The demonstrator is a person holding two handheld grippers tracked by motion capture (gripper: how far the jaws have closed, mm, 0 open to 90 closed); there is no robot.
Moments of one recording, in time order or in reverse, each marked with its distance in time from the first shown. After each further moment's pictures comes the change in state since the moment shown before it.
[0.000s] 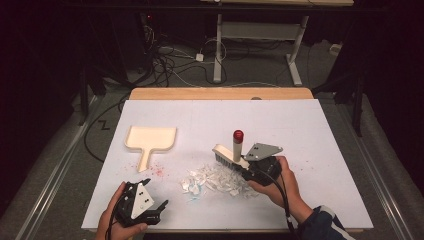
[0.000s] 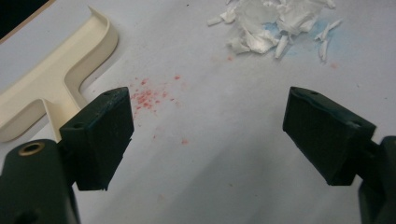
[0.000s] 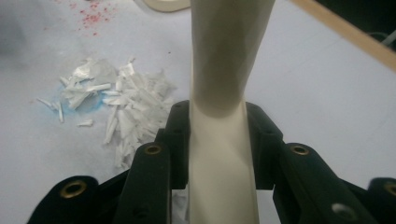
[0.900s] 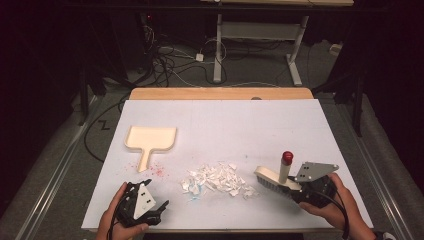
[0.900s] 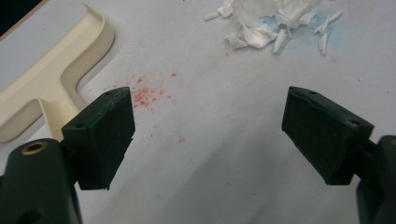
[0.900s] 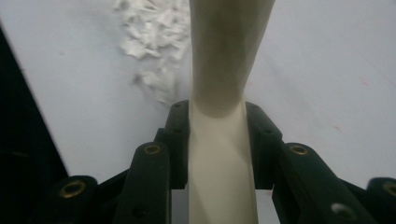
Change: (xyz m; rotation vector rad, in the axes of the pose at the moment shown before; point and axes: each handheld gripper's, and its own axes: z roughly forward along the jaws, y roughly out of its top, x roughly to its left) left arm -0.002 0.002 0.003 0.020 -0.002 0.020; right arm -0.027 -0.072 -0.085 0.152 0.070 -0.054
